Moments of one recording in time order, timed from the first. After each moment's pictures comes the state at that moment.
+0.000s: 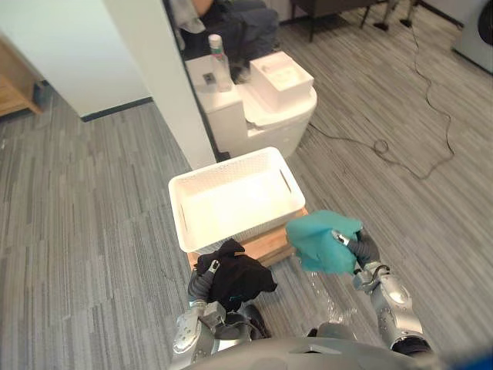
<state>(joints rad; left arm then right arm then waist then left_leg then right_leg) 0.33 0.06 -0.11 0.46 -0.52 -0.33 0.00 0.08 -0.17 0.00 0.44 0.38 -0.35 0.30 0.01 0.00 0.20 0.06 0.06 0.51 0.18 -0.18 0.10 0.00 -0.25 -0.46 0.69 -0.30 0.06</state>
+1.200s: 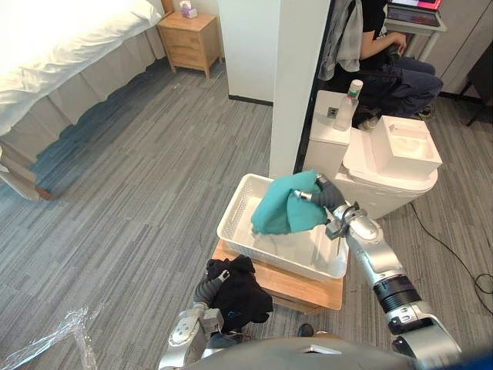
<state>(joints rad) 0.21 0.15 -0.21 0.65 -0.52 -0.25 -0.10 -0.25 -0.19 0.22 0.46 0.13 -0.11 0.23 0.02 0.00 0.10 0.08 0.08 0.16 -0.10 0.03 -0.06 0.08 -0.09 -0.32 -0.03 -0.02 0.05</state>
